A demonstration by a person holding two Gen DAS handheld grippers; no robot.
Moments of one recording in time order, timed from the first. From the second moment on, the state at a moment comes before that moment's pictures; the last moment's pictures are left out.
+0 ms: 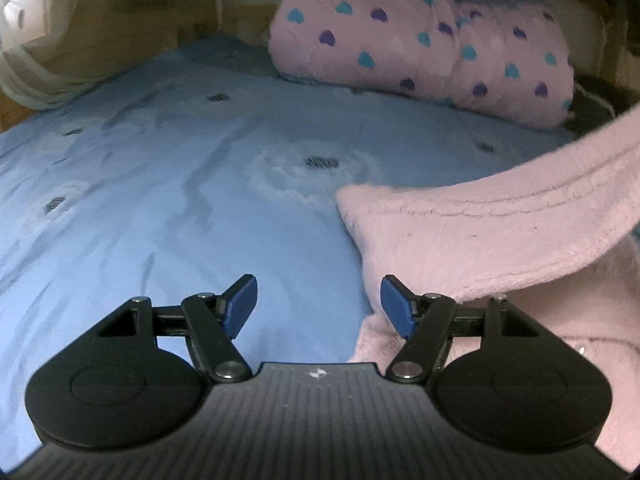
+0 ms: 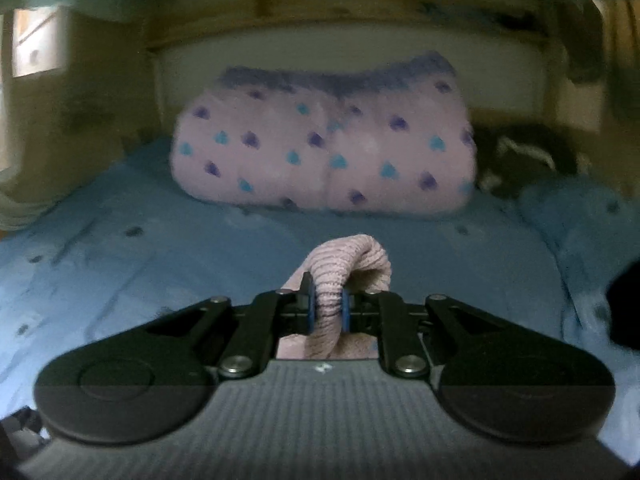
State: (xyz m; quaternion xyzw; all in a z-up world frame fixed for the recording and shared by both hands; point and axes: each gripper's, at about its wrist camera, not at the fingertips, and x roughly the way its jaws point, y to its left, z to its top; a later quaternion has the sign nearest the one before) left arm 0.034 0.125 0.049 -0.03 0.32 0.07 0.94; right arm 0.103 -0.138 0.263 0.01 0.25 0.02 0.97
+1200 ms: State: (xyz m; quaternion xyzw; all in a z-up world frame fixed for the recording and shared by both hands) left arm 0.110 0.058 0.028 0.10 0.33 0.00 0.94; right arm 0.048 -0.237 0.105 0.07 0.36 0.02 0.93
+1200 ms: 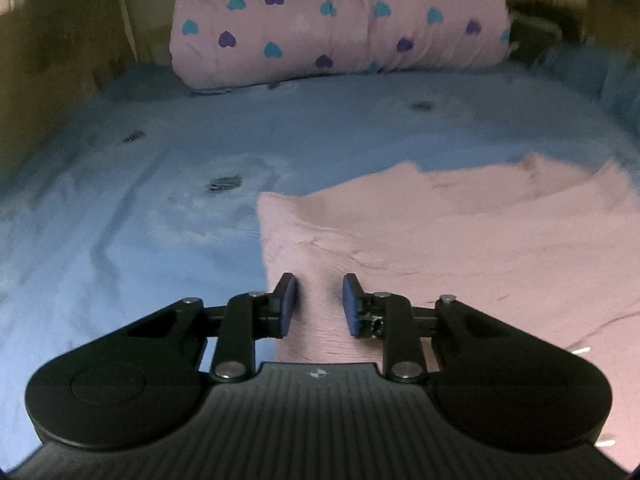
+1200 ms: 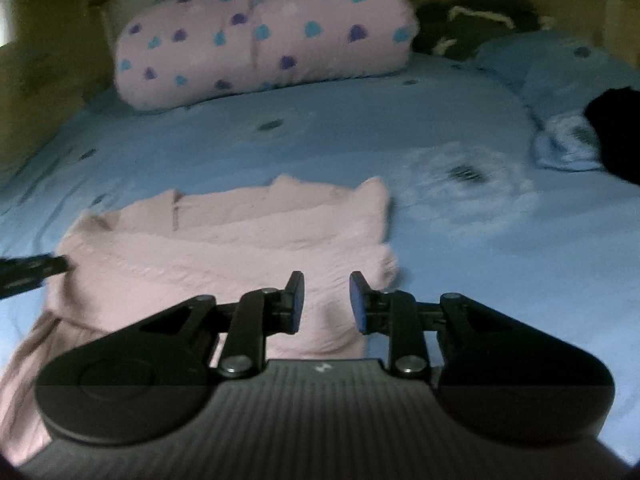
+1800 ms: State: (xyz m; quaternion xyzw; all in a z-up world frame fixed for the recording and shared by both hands) left arm 0.122 0.064 0.014 0.14 0.31 0.01 0.94; right arm 0.073 -0.223 0.060 0.05 0.36 0.02 0.93
